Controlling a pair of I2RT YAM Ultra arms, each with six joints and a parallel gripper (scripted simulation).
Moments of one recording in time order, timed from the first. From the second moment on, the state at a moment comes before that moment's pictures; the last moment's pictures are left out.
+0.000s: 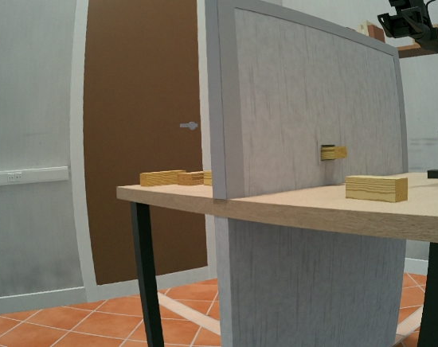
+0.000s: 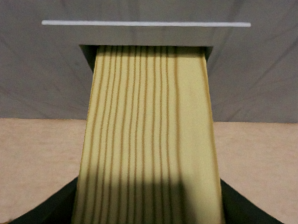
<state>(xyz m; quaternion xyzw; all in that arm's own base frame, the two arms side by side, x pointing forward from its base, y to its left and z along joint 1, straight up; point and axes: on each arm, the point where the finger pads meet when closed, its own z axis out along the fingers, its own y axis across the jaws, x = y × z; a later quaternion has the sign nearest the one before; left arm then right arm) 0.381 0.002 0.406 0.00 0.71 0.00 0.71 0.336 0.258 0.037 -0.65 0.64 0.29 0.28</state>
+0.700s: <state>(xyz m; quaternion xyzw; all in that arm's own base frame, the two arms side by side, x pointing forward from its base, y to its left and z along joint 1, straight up) 0.381 0.002 0.406 0.00 0.71 0.00 0.71 0.336 0.226 0.038 -0.65 0.65 0.29 0.27</state>
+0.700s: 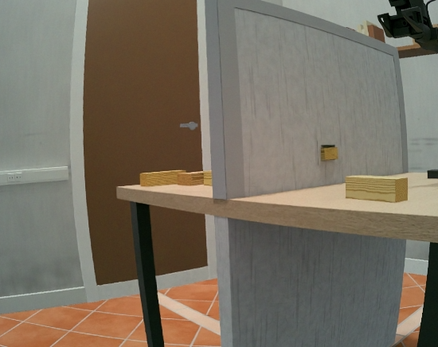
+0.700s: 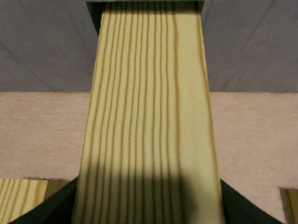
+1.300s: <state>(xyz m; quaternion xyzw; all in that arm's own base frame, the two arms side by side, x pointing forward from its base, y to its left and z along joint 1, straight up) 0.381 0.002 0.406 0.00 0.71 0.00 0.71 0.337 0.200 0.040 -0.65 0.65 0.28 0.27</state>
